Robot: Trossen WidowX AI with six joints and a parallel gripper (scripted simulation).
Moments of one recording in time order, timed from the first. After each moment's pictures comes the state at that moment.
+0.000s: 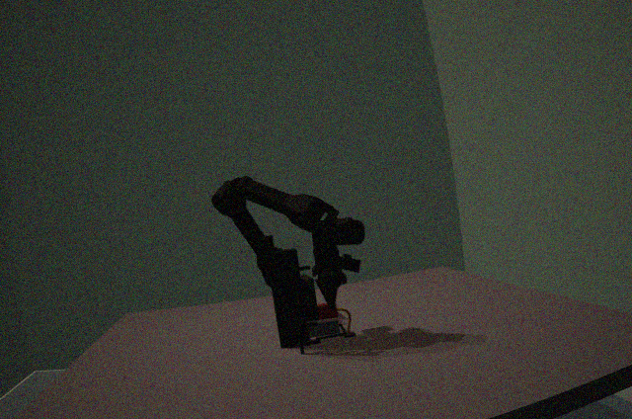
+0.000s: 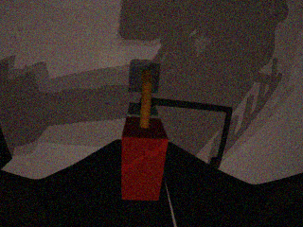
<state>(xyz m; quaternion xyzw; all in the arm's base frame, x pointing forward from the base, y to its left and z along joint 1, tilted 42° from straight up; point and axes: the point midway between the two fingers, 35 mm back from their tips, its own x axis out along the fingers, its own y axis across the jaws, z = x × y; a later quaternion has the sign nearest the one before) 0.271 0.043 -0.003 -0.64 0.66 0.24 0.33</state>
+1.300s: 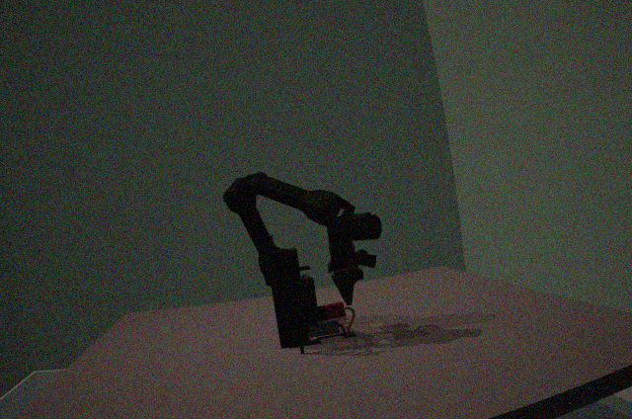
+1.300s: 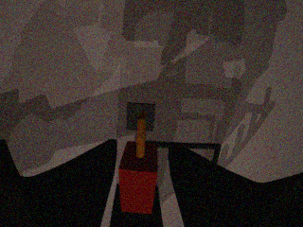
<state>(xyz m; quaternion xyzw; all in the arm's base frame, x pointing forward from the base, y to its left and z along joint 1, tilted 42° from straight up) 0.278 0.076 -0.026 -0.63 0.66 0.24 0.34</state>
